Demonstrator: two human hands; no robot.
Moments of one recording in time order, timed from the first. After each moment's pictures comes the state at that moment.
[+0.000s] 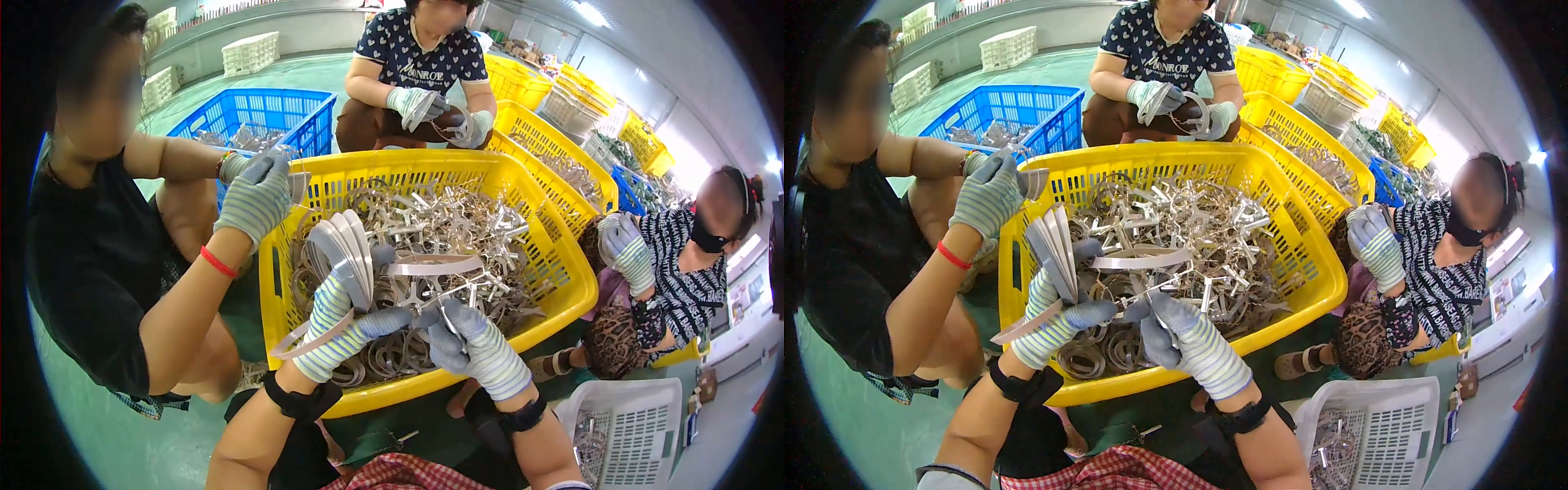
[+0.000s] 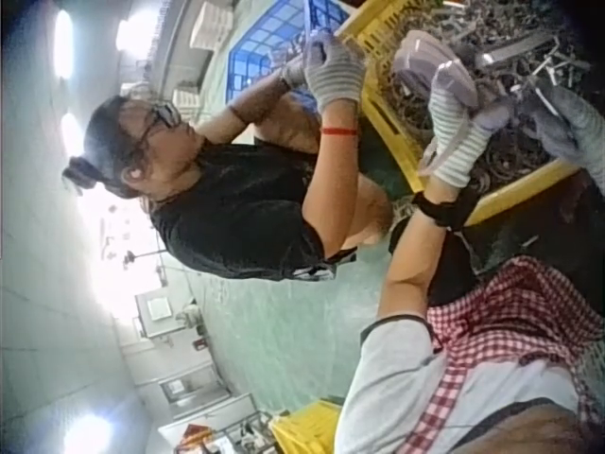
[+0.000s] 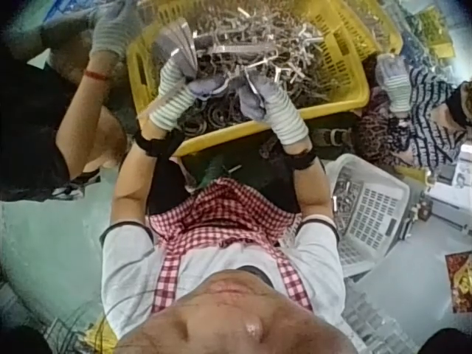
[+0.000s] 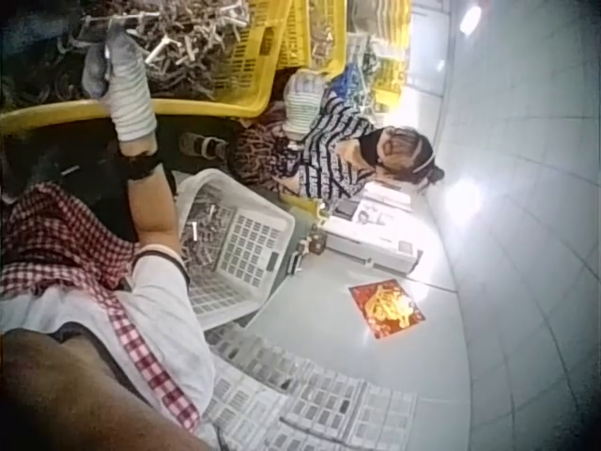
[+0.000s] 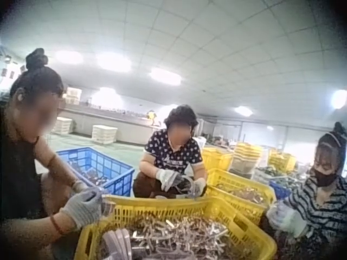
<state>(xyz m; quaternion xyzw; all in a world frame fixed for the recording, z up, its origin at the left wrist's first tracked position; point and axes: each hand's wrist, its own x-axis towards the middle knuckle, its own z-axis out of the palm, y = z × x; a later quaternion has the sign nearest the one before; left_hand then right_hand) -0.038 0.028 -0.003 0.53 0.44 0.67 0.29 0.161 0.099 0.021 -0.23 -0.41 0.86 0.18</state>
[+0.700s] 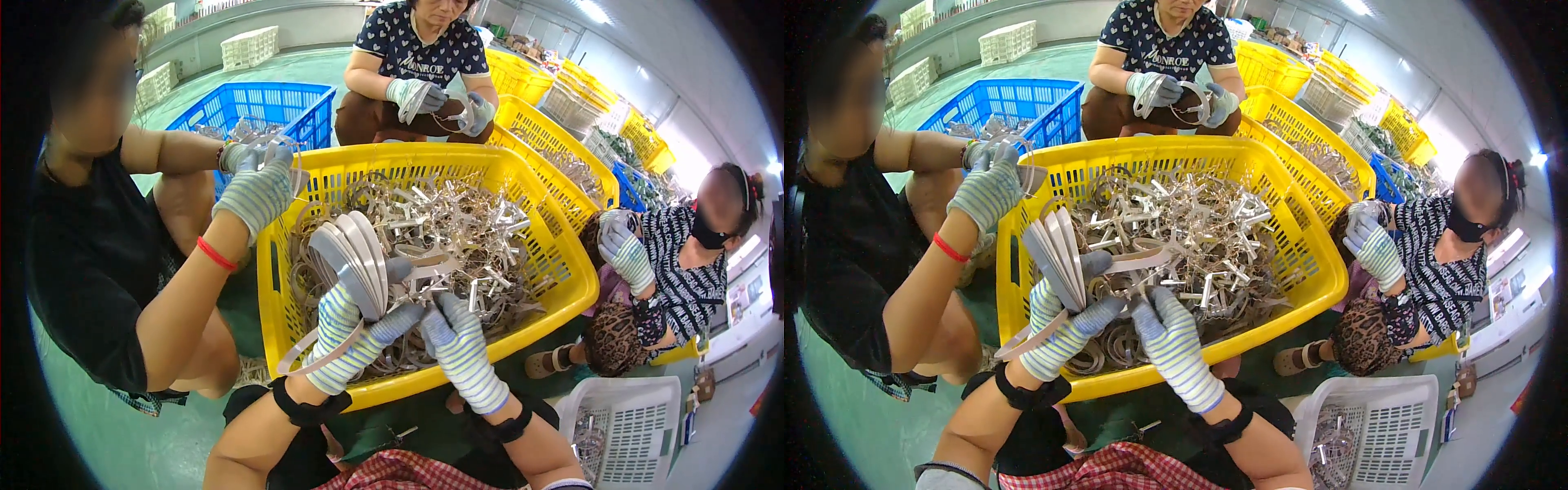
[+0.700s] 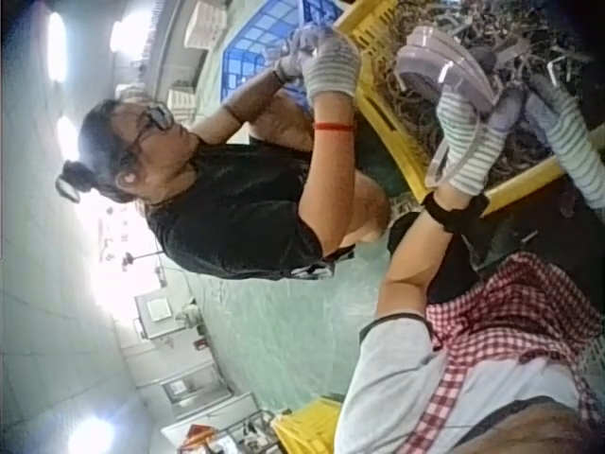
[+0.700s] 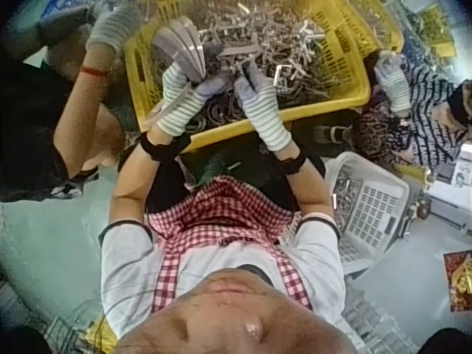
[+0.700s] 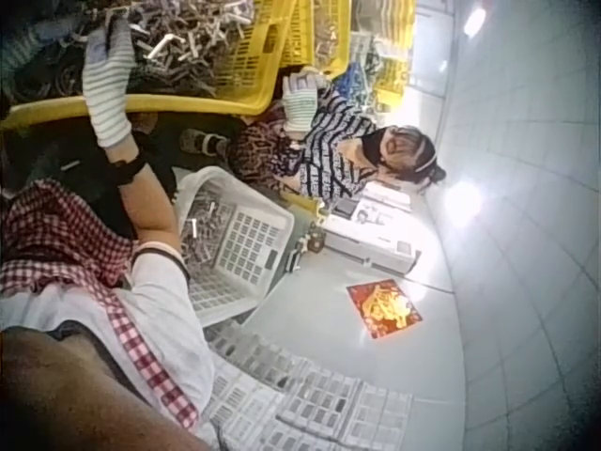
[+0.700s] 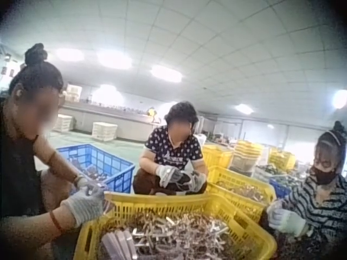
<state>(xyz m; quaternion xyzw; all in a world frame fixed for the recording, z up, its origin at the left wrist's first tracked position) -0.013 0.020 0.010 0.53 0.49 0.65 0.22 0.147 0.084 -0.016 -0.40 -0.68 0.53 0.32</state>
